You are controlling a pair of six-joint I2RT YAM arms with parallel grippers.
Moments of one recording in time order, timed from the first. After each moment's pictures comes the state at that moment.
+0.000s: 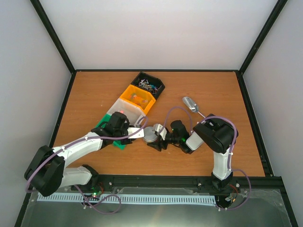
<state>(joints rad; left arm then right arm) -0.59 1.23 0.57 -0.20 0.24 0.84 0.71 1.93 0.50 0.92 -0.60 -0.25</state>
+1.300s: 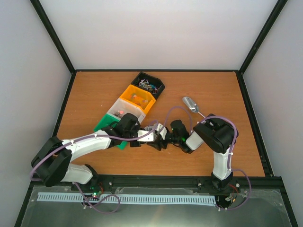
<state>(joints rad) -0.74 1.34 0.65 -0.16 0.27 0.79 0.71 1.93 0.50 0.92 -0.60 -0.24</state>
